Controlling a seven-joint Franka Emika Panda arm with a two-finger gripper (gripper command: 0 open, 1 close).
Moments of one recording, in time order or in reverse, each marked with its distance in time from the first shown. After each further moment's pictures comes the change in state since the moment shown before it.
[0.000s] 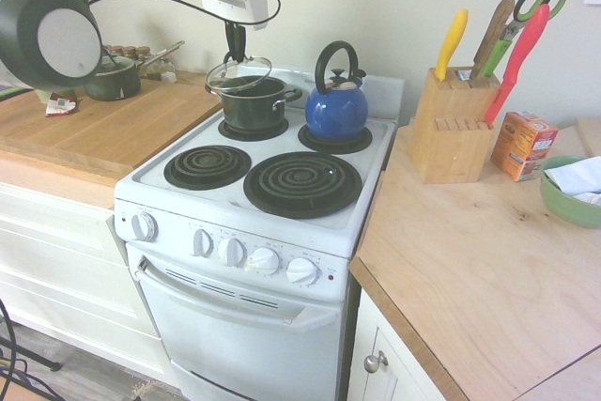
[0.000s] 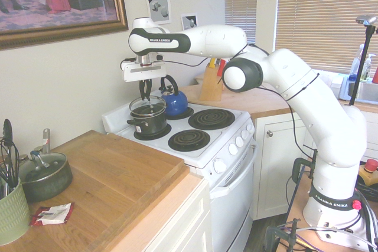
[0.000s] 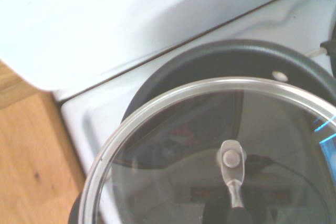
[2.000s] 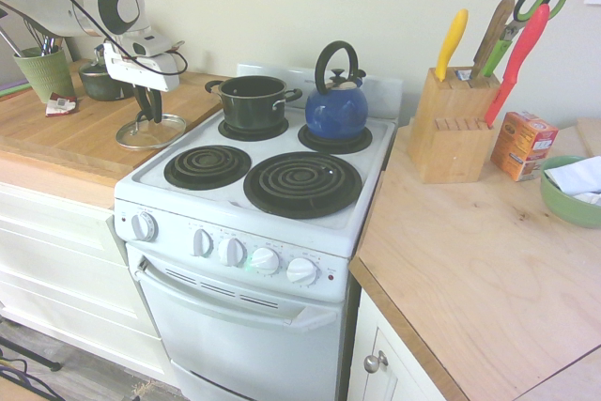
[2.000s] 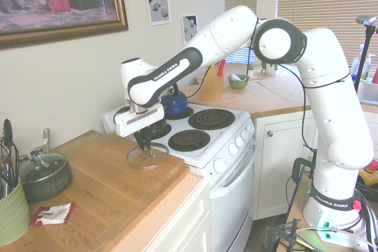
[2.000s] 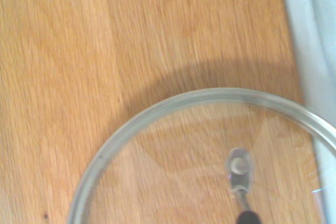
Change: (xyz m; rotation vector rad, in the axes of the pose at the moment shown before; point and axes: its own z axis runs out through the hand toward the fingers) arm -0.220 0.074 0.116 -0.084 -0.007 -0.286
